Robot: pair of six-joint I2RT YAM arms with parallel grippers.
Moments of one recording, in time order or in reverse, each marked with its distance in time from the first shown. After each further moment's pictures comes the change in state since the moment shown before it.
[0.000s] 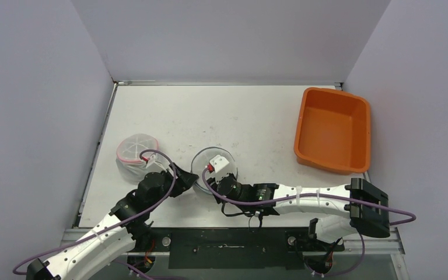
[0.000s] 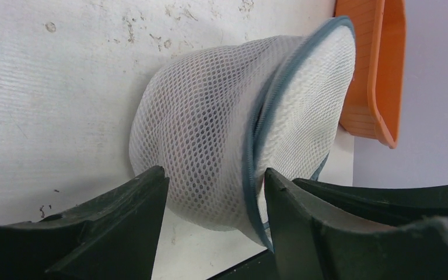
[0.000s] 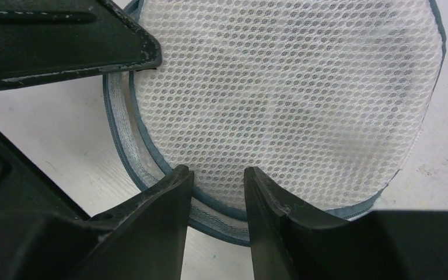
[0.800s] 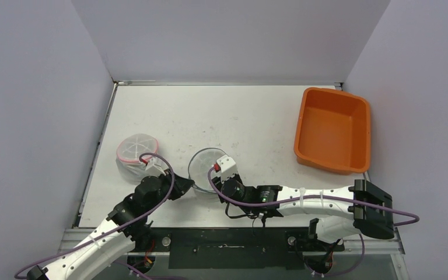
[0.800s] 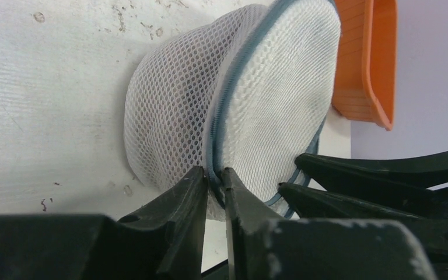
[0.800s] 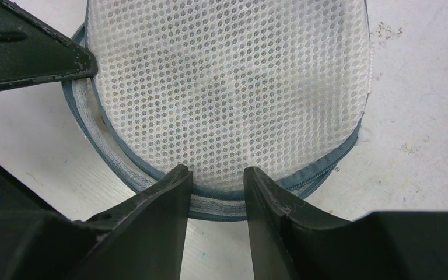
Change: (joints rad) left arm 0.000 -0.114 -0.047 -0.026 0.043 0.018; right arm 0.007 -0.034 -0.058 0.002 0.092 0.057
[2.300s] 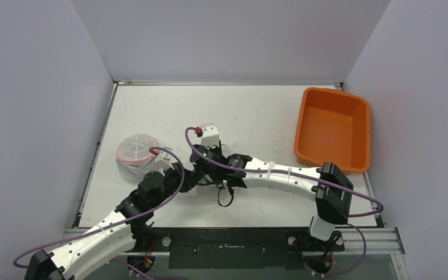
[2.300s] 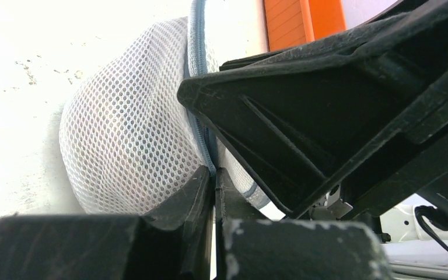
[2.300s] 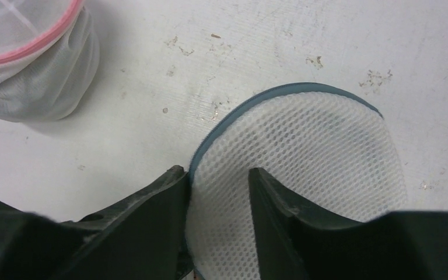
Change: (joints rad) left arm -0.027 0.186 0.001 0.349 0.094 0.137; right arm -0.126 0.351 0.563 -0.286 0.039 0.214
